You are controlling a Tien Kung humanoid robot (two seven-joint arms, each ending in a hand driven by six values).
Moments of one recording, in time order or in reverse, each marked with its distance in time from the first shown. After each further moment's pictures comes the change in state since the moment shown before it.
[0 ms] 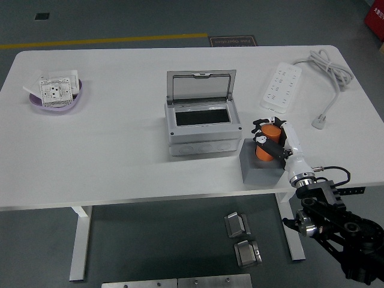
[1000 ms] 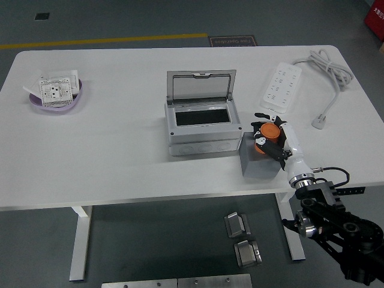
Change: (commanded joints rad) left arm 0.001 0.003 -0.010 0.000 0.008 0.002 0.008; right arm 0.002 0.005 -0.008 -0.013 0.018 0.005 0.023
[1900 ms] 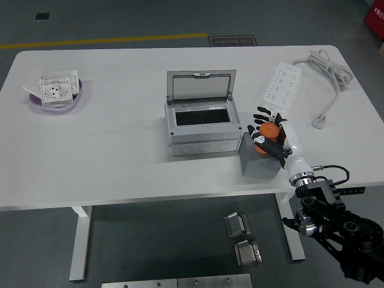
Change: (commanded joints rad) left arm 0.002 0.002 0.001 0.000 0.000 -0.001 0.003; right arm 0.003 0.002 0.009 0.000 -0.017 0.013 0.003
